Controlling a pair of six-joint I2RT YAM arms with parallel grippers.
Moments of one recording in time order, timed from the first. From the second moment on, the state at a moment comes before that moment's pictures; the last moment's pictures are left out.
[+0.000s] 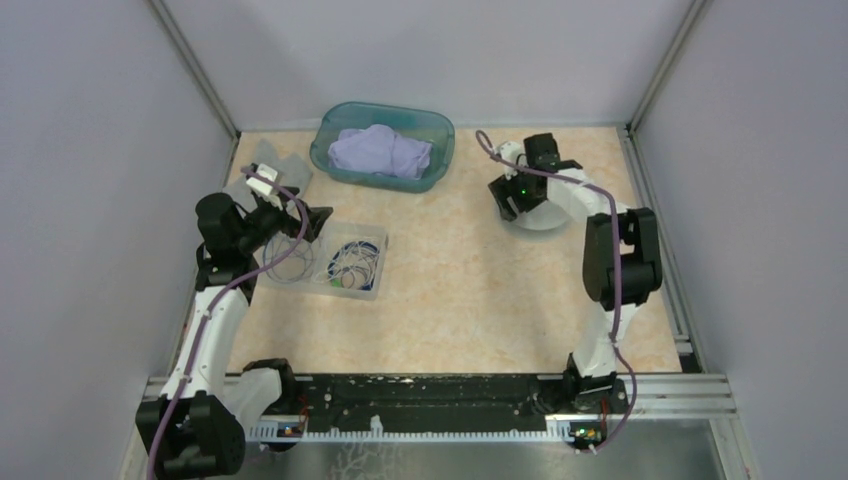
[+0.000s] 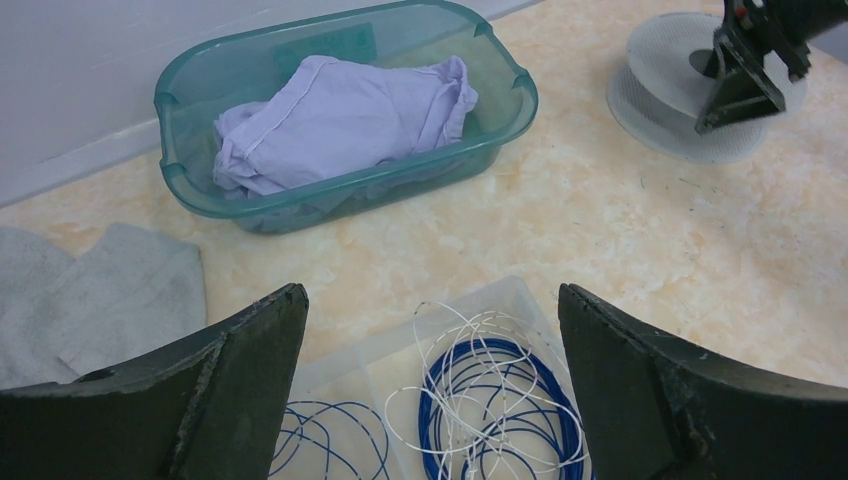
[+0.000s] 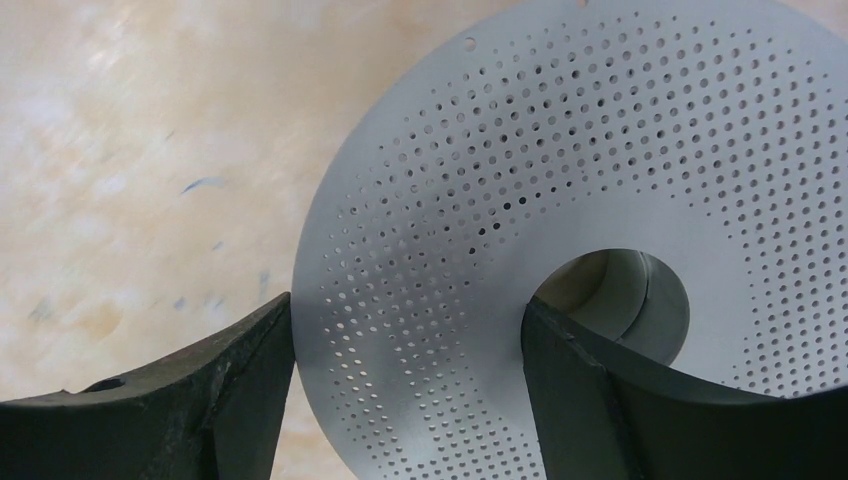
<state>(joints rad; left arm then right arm) 0.08 0.96 0.71 0.11 0.67 0.09 0.16 1.92 1.45 -0.52 -0.19 -0.42</state>
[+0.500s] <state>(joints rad) 0.08 1.02 0.71 0.14 0.65 0.13 0.57 1.53 0.99 -0.49 -0.19 -0.41</state>
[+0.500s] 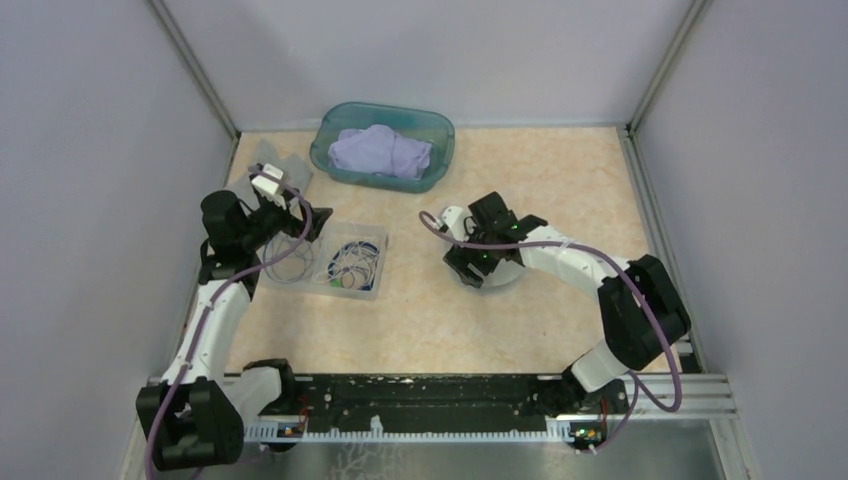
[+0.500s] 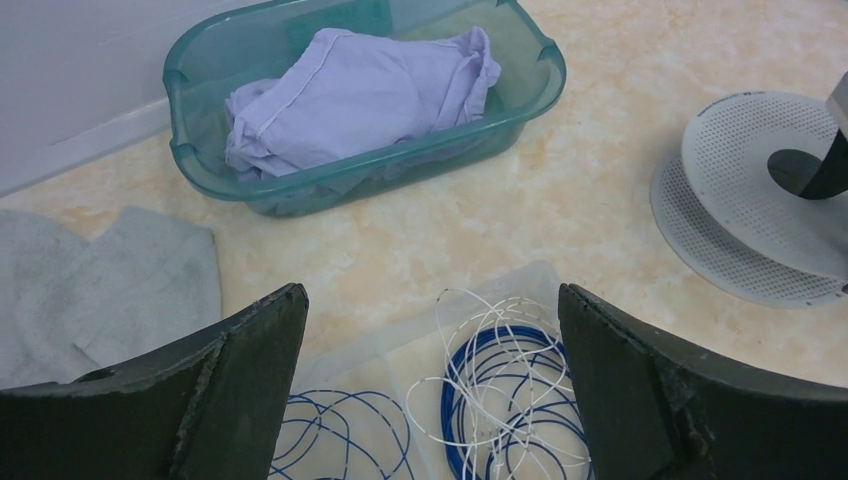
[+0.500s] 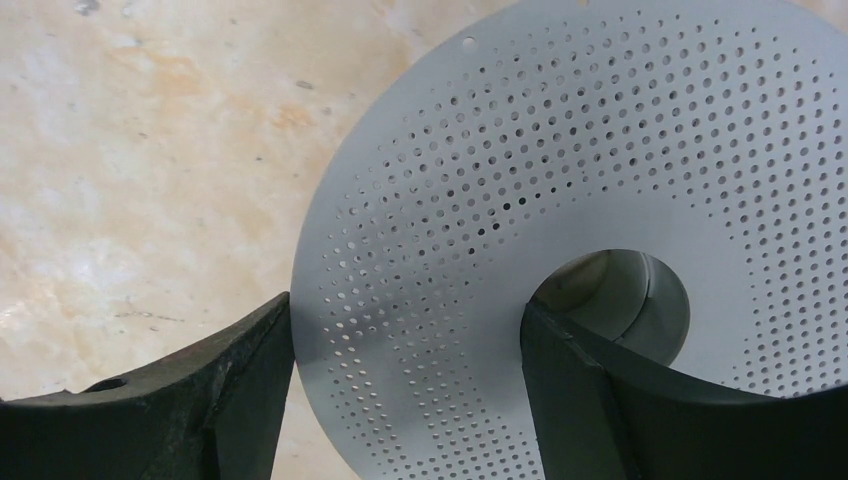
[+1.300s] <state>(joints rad) 0.02 1.08 0.65 0.00 0.61 0.38 0.69 1.31 0.96 -0.48 -0.21 -0.39</state>
